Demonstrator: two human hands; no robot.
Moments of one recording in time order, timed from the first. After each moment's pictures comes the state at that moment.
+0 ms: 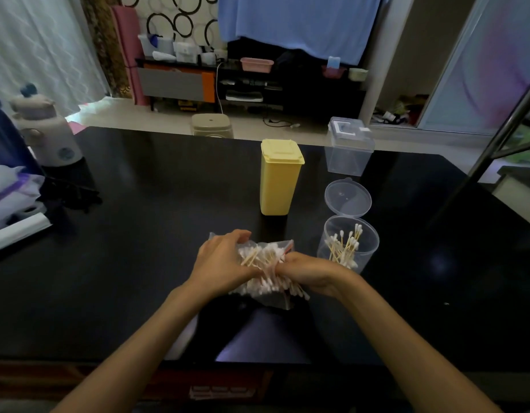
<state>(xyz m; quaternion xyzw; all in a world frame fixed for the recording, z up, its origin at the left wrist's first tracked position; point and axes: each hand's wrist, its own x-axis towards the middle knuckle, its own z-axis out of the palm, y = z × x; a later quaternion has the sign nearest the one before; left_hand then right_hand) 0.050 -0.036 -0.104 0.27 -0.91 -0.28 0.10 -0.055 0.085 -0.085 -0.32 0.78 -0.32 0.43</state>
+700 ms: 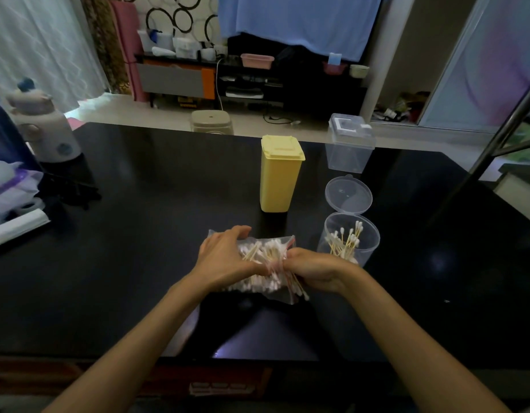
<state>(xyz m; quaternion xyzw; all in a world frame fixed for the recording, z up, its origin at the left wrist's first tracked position) 0.047 -0.035 -0.102 0.28 -0.90 -0.33 0.07 -0.063 0.090 -0.089 -0.30 0.71 -0.39 0.50</state>
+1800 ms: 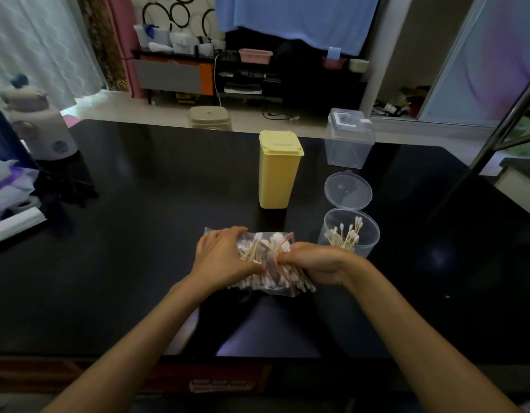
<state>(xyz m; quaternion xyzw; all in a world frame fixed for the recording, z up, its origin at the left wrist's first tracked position) 0.042 -0.034 -0.111 0.30 -0.92 -0.25 0.08 -0.069 0.094 -0.076 -0.25 0.71 -0.37 0.55</state>
